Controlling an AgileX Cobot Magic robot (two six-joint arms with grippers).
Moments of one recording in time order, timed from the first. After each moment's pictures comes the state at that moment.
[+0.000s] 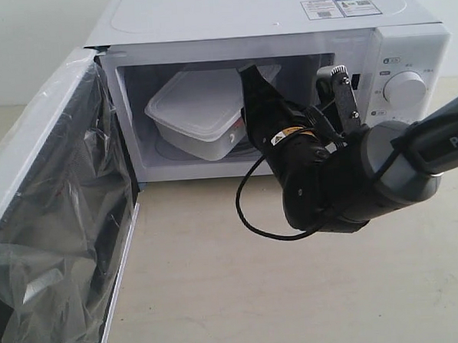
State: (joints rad) left arm -0.02 0.00 0.00 -0.06 0.30 0.08; right arm 0.73 1.97 -0.93 0.65 -0.91 0.87
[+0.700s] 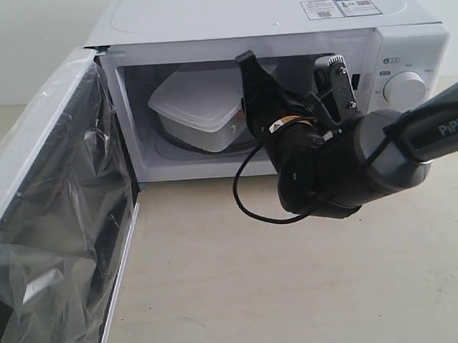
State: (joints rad) left arm -0.02 0.00 0.00 -0.06 0.30 0.08; right arm 0.70 1.99 -0.99 0.67 -0.88 0.83
